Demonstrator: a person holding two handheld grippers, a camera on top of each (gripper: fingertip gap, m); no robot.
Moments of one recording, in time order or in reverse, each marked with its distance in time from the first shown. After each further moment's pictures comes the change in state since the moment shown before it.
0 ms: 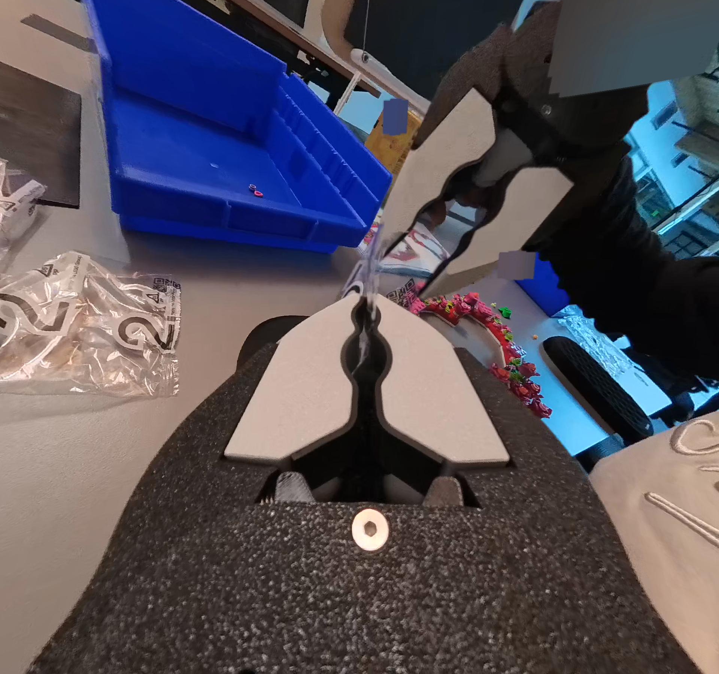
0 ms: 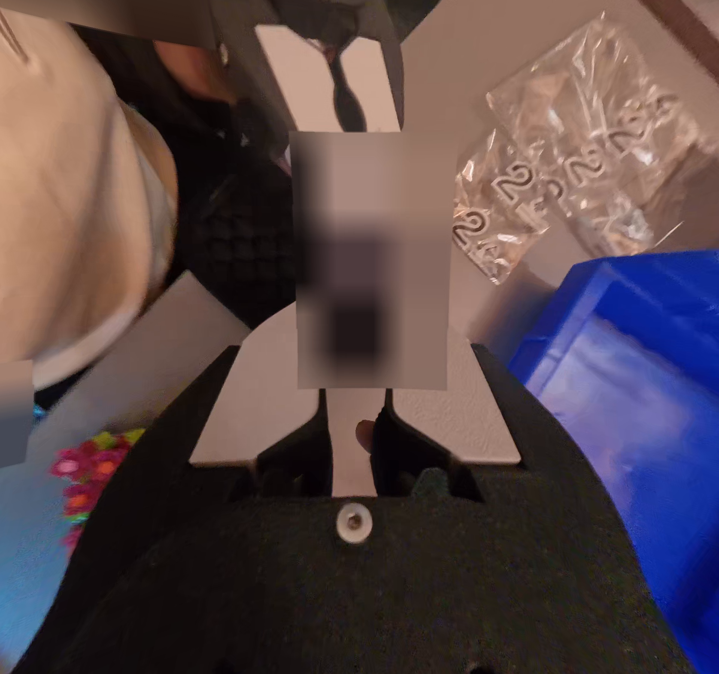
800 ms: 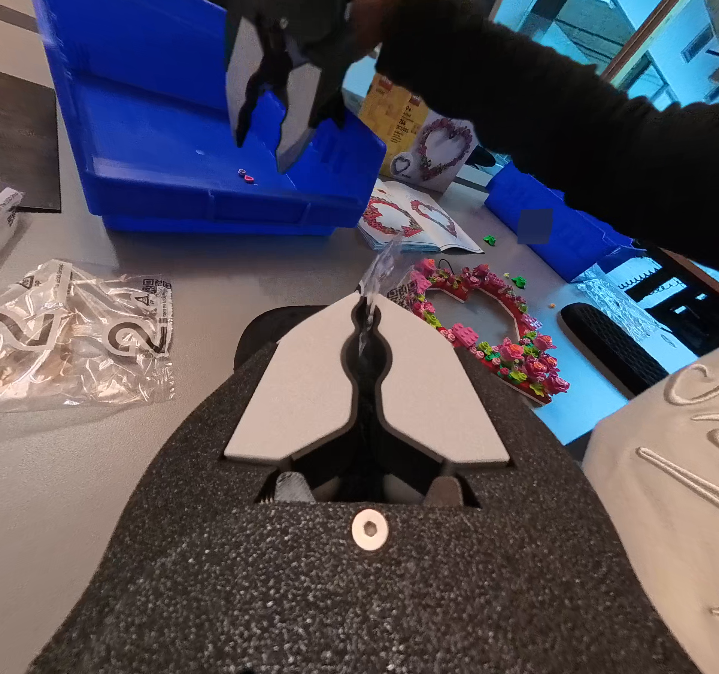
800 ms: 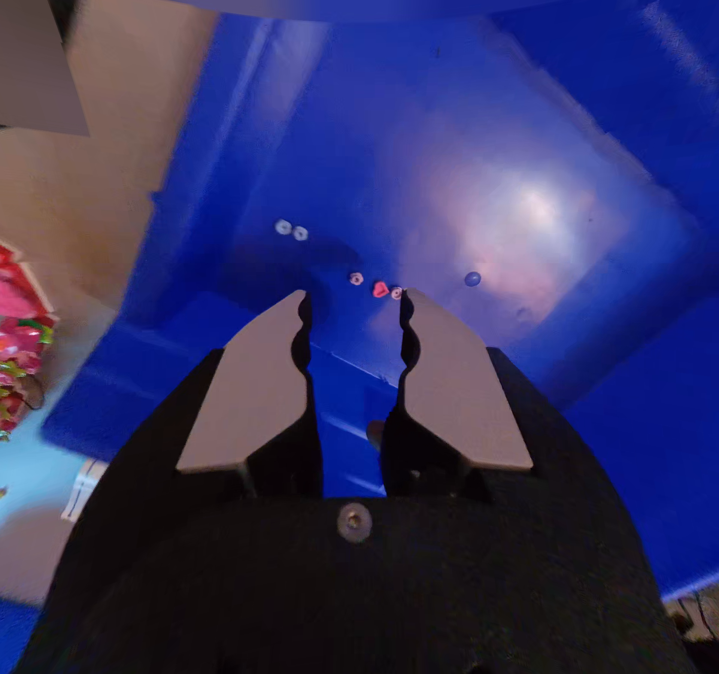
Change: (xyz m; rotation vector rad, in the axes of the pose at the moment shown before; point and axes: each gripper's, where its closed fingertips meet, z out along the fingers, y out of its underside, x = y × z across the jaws) left arm 0.004 0.010 0.006 -0.077 -0.002 0.084; right arm 0.157 0.152 -0.015 -0.458 -0.049 0.026
